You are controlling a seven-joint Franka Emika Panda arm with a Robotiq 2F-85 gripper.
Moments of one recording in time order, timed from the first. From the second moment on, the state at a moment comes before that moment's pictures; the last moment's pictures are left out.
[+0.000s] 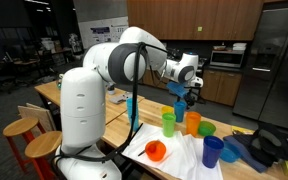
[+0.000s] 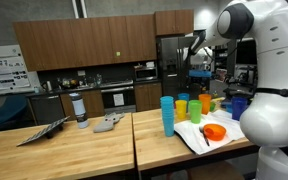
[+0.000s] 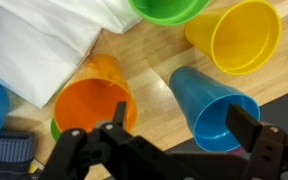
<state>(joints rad) -0.12 0.20 -0.13 -1.88 0.14 2.20 0.25</state>
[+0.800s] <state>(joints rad) -0.11 0.21 -0.14 -1.96 0.17 2.34 0.43</state>
